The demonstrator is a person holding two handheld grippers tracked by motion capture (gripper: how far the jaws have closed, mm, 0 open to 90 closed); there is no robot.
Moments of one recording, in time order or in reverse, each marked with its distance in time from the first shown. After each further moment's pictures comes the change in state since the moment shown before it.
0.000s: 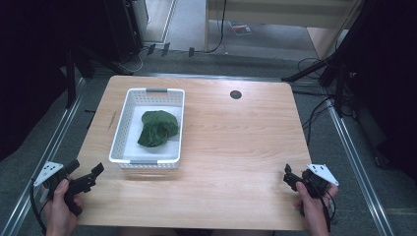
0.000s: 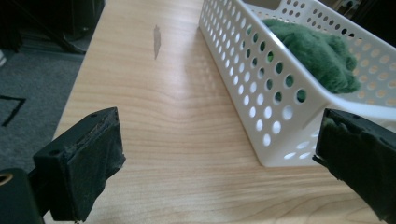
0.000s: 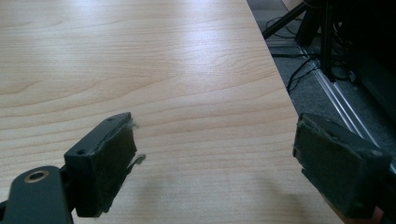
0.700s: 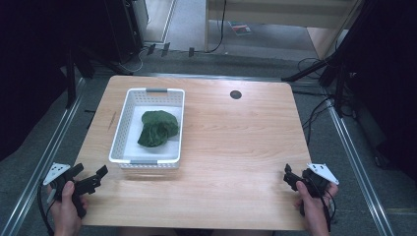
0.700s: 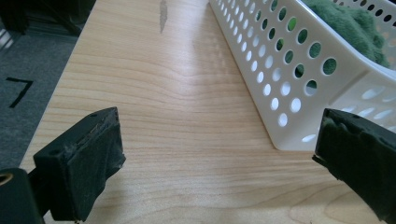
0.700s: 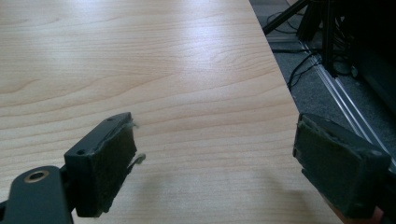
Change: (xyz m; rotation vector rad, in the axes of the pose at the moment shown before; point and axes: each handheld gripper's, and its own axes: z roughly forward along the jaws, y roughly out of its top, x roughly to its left) left arm -0.003 -0.010 0.009 0.053 0.048 -0.006; right arm -0.001 0.001 0.002 0.018 0.001 0.013
